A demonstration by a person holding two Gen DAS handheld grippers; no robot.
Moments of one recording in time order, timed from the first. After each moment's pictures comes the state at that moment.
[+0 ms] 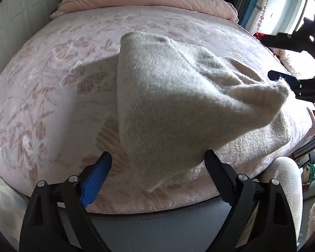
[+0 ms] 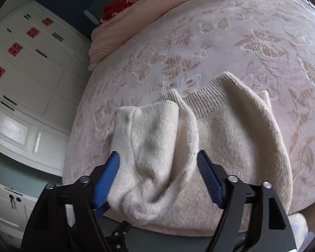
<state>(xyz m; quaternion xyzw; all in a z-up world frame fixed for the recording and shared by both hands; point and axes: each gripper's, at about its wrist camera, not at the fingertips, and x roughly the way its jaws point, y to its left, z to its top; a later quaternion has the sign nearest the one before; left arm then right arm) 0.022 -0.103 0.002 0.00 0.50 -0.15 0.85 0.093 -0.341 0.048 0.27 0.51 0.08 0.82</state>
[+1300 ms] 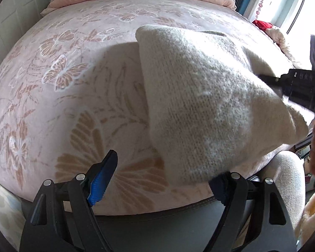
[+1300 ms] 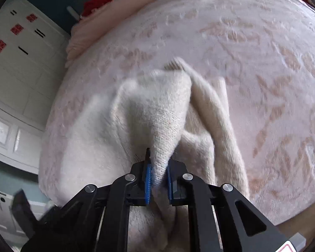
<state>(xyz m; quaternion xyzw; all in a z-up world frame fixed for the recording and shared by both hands) 0.032 -0.132 -0.020 0.02 0.53 -0.16 0.83 0.062 -0.404 0.005 0.25 0.49 0.03 0.84</state>
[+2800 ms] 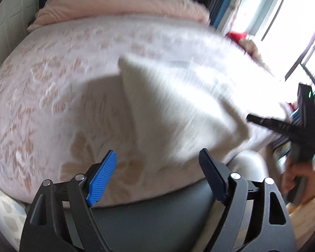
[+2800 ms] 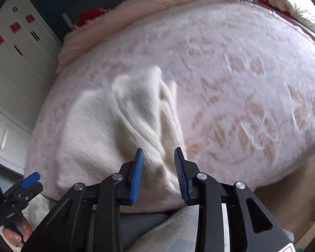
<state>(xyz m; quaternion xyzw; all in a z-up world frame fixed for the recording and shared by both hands) 0.004 -0.137 0.070 -0.02 0.47 -0.24 0.85 -0.023 -0.431 0.048 0.20 0.46 -0.03 0.87</state>
